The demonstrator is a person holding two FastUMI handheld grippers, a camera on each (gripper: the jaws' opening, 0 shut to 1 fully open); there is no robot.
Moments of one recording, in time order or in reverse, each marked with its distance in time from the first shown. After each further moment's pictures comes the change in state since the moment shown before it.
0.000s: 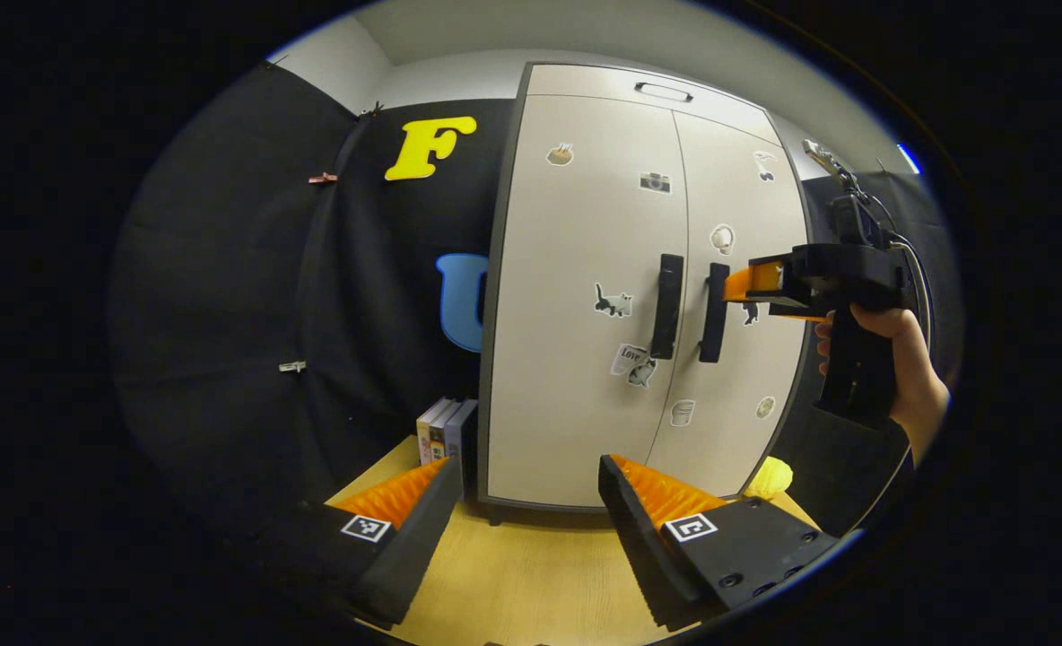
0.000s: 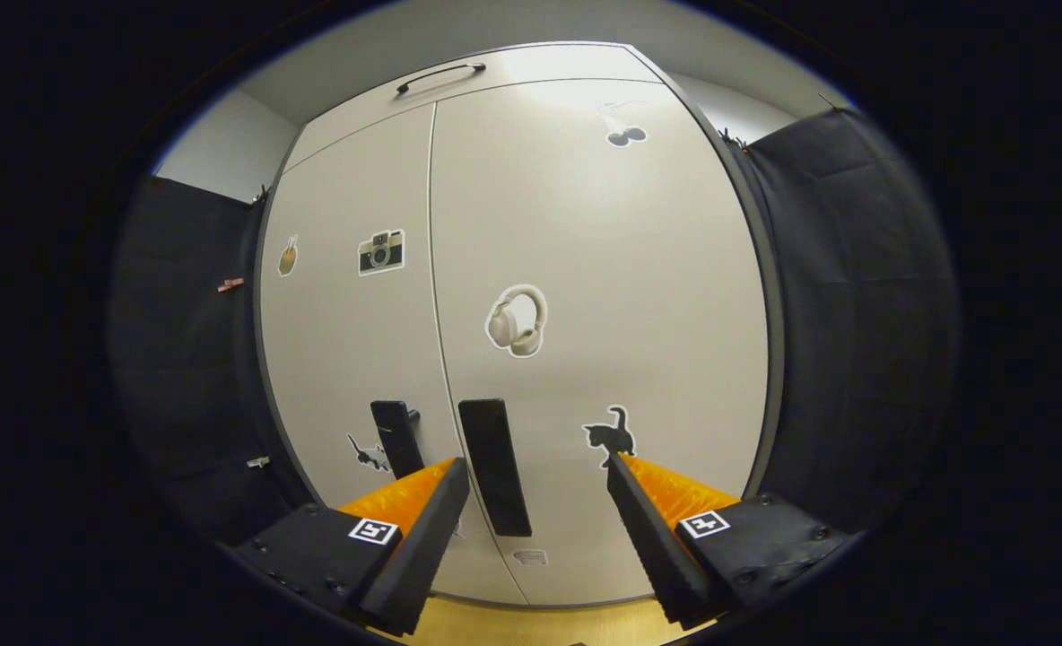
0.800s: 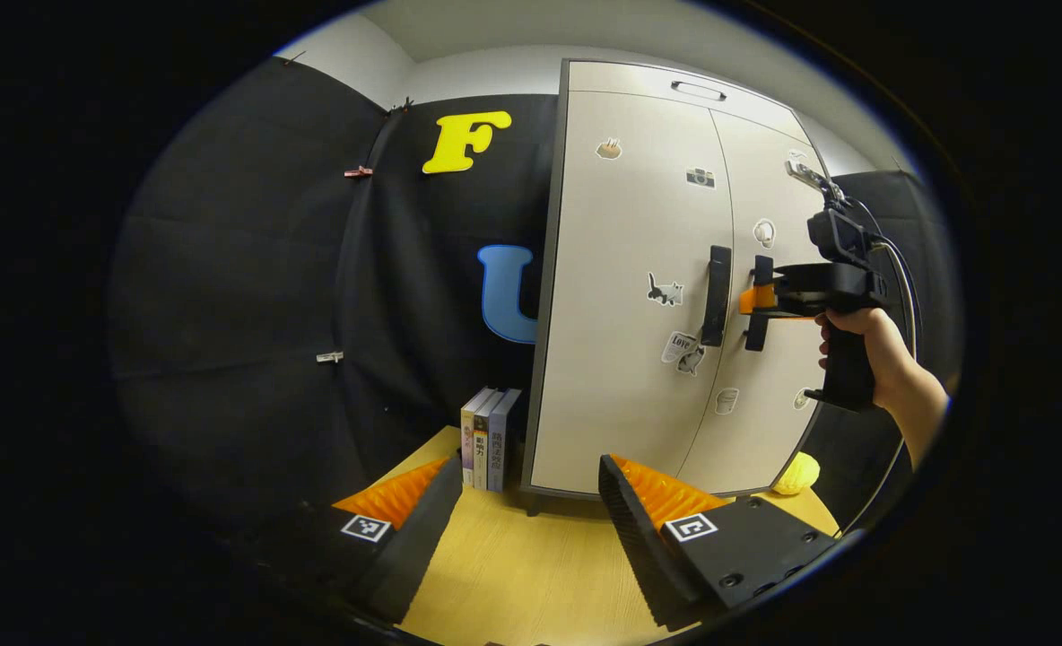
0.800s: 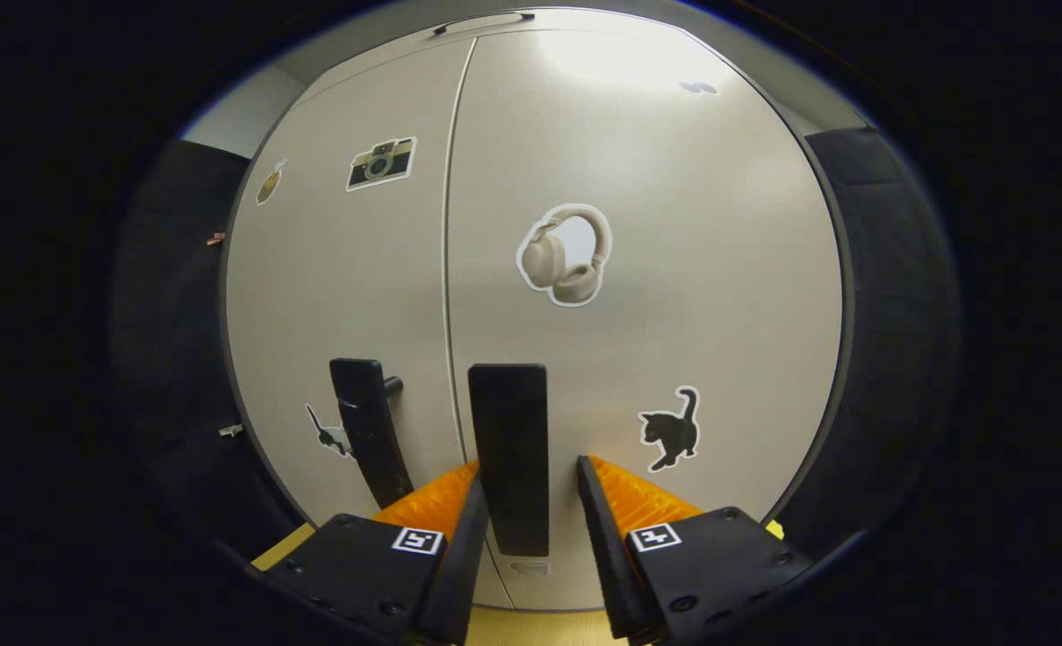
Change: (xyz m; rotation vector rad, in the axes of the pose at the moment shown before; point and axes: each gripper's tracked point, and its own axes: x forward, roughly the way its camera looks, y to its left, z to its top) left arm -0.010 0.039 -0.013 -0.001 0.022 0.078; right arm 0.050 0.024 -0.038 -0.076 0.072 0.008
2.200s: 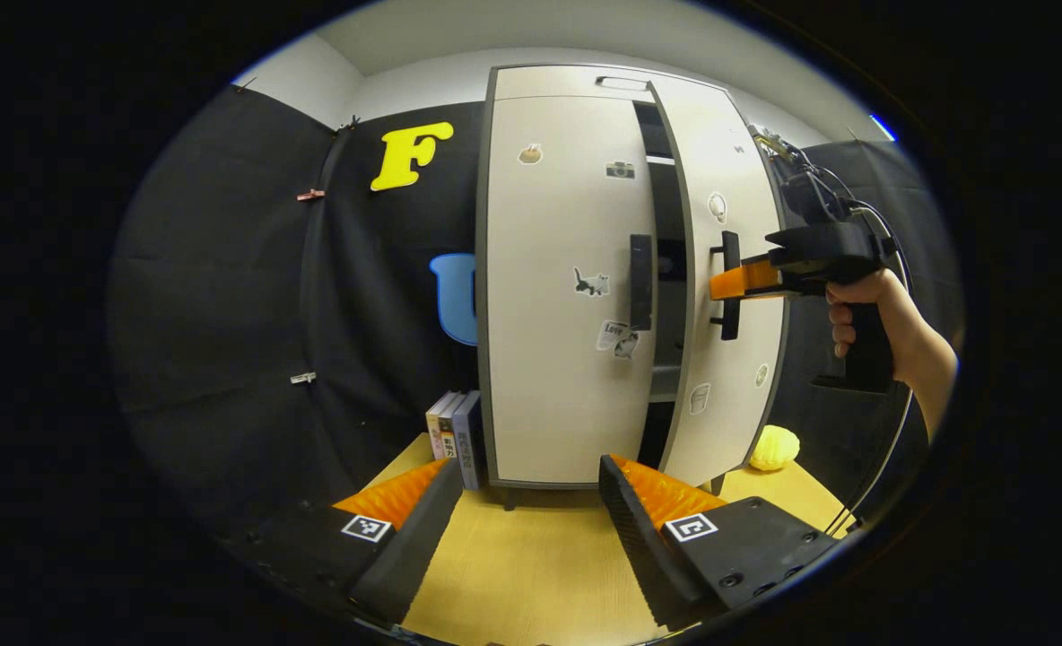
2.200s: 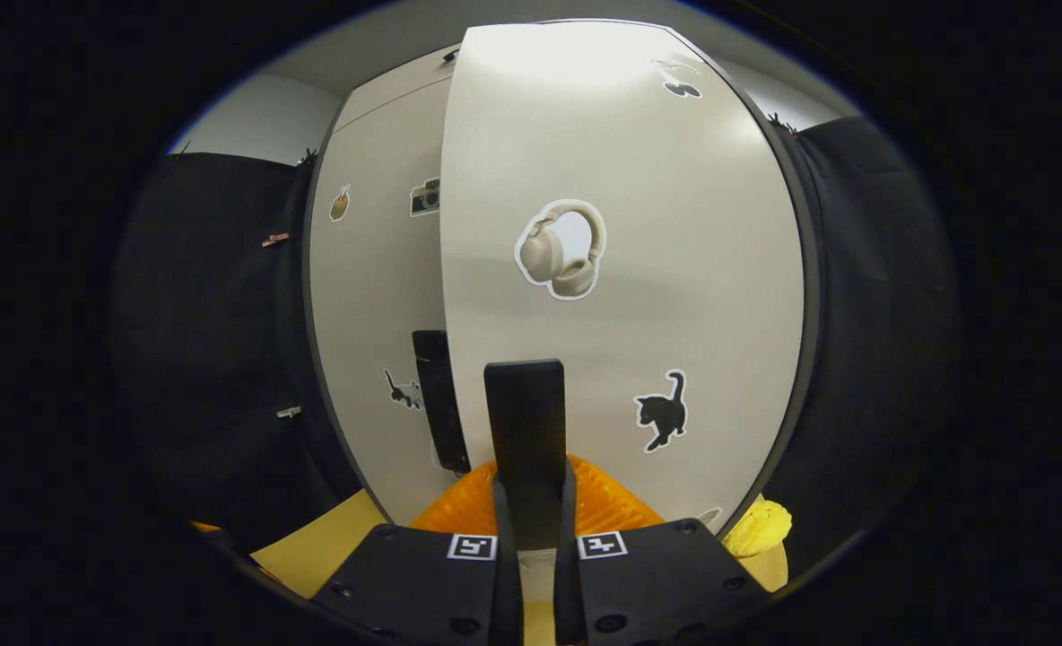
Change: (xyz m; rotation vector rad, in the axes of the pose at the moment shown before) left arm -0.030 -0.067 0.000 0.114 -0.012 -0.105; right arm -0.053 -0.007 -0.002 0.020 0.058 0.171
